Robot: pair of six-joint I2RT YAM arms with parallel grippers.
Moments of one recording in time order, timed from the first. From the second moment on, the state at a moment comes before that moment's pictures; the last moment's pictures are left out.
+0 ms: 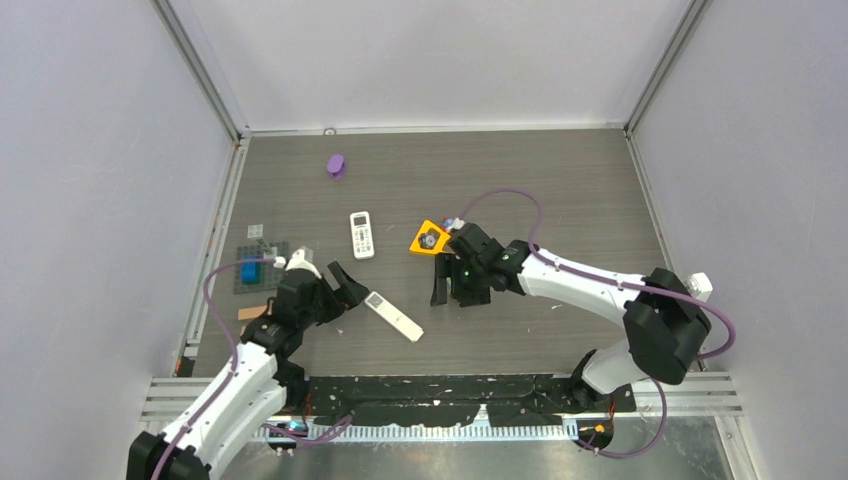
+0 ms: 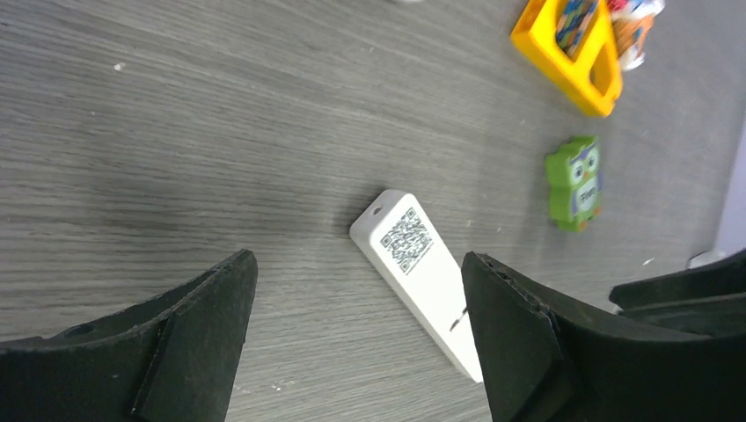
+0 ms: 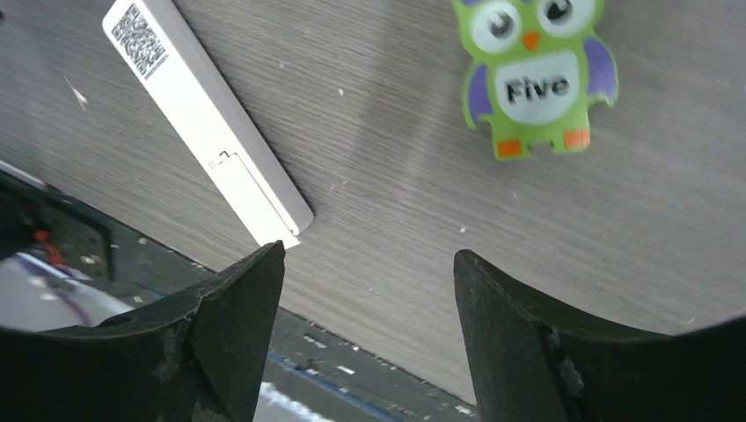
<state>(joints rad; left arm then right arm) -0.36 0.62 0.27 -0.29 0.02 -0.84 0.86 1.48 0.96 -0.52 -0.09 0.74</state>
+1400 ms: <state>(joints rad) -0.36 0.91 0.22 0.08 0.09 -0.68 1.02 1.62 0.84 -0.33 -0.18 1.47</state>
